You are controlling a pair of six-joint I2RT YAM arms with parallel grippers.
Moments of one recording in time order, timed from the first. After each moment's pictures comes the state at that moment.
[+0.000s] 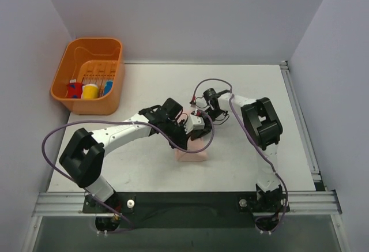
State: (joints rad) left arm -0.78 1.60 1.13 -0.57 0.55 0.32; right arm 0.45 2.14 1.40 -0.72 -0.75 0.10
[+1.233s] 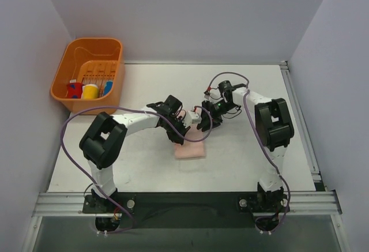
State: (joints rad) left arm -0.67 1.87 1.20 -0.50 0.49 0.36; right arm 0.31 2.07 1.41 -0.76 -0.79 0.18
